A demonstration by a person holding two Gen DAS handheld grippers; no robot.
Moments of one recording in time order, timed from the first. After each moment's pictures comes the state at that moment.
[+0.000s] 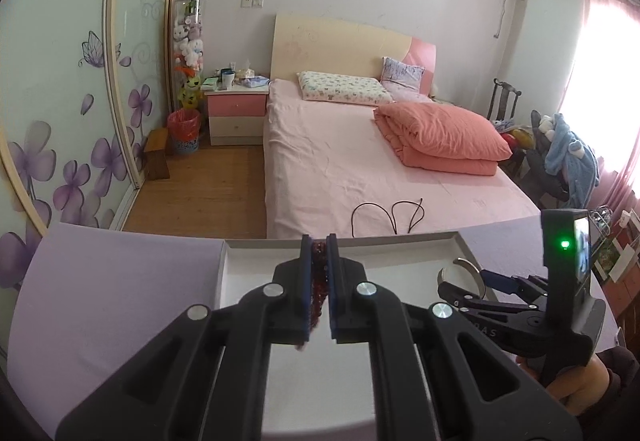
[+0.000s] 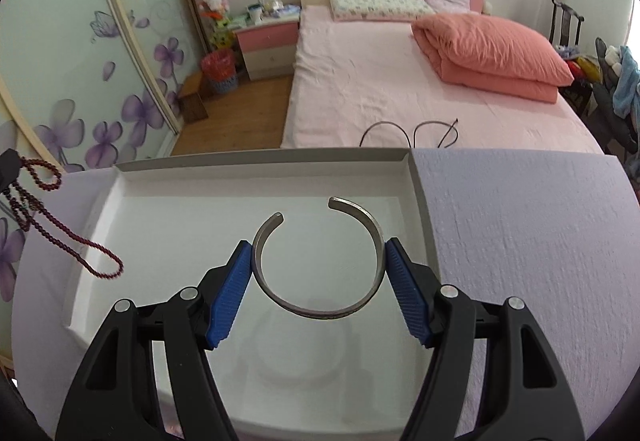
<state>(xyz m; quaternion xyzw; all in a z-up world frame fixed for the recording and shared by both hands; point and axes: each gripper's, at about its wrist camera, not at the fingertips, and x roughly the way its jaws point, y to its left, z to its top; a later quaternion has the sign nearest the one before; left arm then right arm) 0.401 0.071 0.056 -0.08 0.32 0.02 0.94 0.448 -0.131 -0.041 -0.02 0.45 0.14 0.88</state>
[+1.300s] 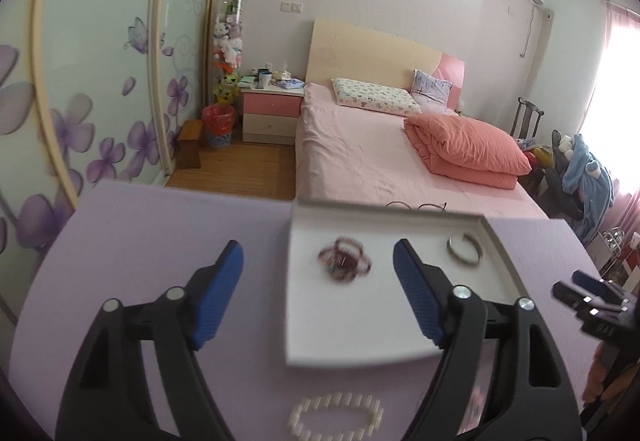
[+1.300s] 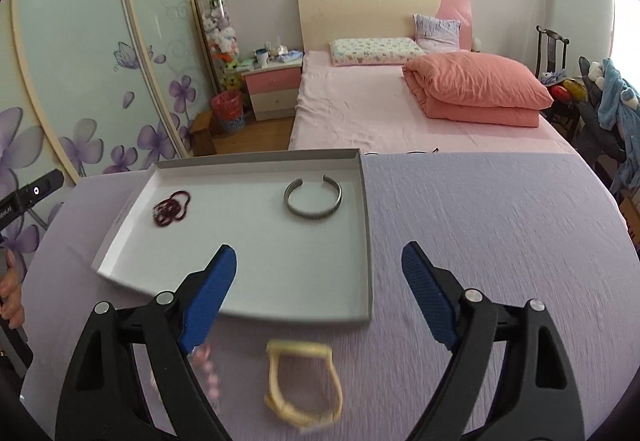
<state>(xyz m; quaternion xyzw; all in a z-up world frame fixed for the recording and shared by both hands) 0.295 0.109 0.041 -0.10 0.30 0.08 0.94 0.319 -0.203 0.007 0.01 0.35 0.17 0.92</state>
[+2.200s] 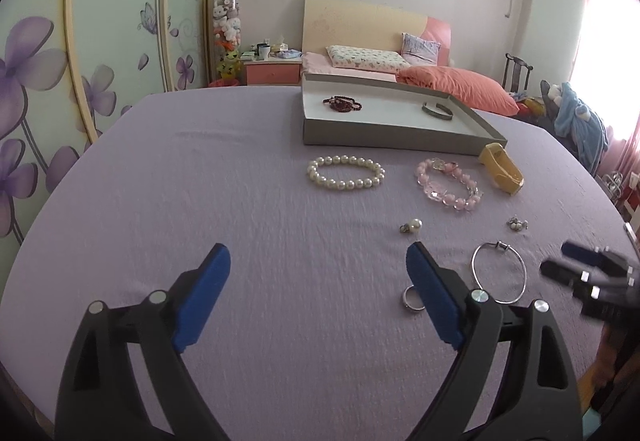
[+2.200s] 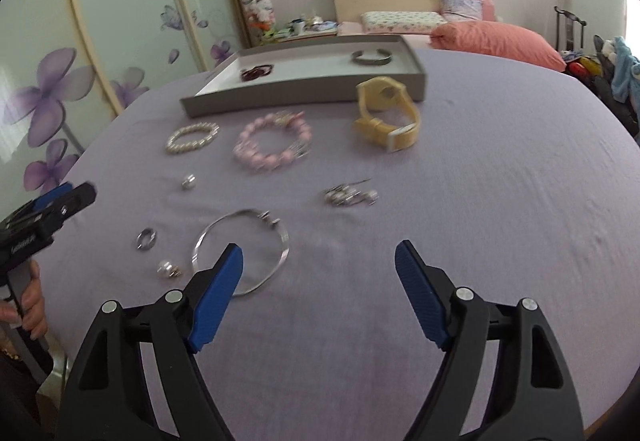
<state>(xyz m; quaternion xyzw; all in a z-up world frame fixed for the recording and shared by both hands) 0.088 0.061 -0.036 -0.07 0.34 0.07 0.94 0.141 -0.190 -0.084 -0.01 0.39 0.23 0.89</state>
